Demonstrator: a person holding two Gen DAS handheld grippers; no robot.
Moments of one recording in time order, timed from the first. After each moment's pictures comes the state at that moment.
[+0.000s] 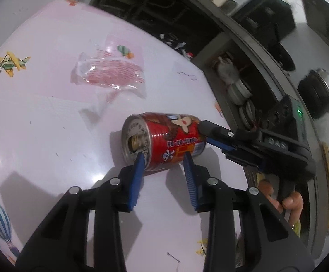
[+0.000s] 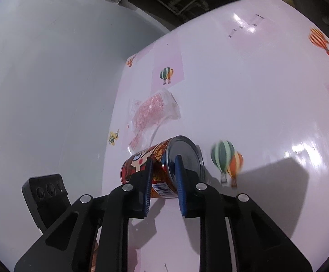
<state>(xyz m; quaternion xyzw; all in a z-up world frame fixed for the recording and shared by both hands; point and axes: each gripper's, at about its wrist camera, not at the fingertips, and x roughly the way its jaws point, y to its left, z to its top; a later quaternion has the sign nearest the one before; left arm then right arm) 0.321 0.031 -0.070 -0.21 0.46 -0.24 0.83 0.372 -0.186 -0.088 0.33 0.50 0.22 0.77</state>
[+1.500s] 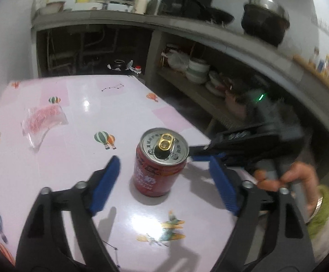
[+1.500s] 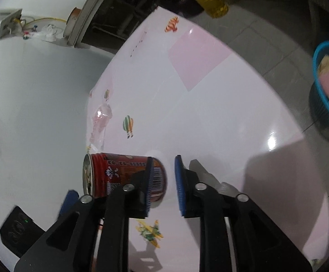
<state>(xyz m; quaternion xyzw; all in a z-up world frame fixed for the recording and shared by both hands) 0.214 -0.096 -0.024 0.02 0.34 -0.33 0.88 0.244 -0.313 -0.116 0.41 0.48 0.08 0.77</state>
